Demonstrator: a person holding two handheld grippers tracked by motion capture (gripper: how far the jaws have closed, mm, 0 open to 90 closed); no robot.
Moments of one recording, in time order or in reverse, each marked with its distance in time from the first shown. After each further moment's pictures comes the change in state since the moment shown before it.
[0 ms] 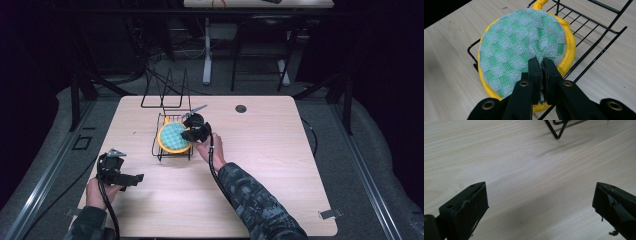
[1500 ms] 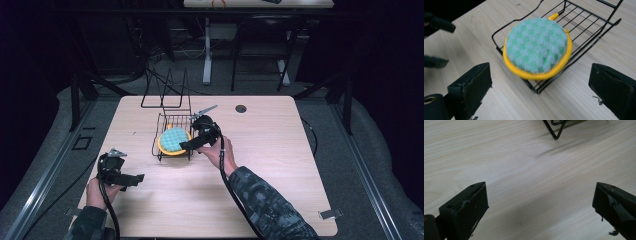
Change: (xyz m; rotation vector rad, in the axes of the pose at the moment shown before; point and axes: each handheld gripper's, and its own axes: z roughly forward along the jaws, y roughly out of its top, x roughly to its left) left arm -0.002 0.001 0.000 0.000 -0.001 0.007; right arm 0.004 -0.011 -0.049 0.007 0.060 -0.026
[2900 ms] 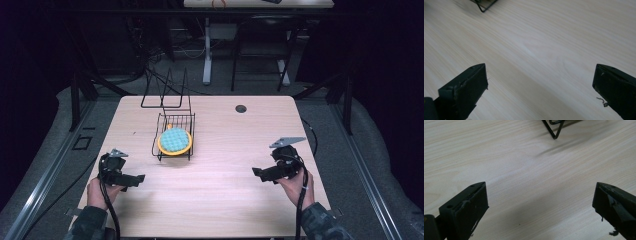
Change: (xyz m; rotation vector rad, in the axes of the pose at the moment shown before) left arm -0.002 0.000 0.001 0.004 0.004 0.009; right arm -0.049 -0.155 -0.167 0.006 -0.228 0.104
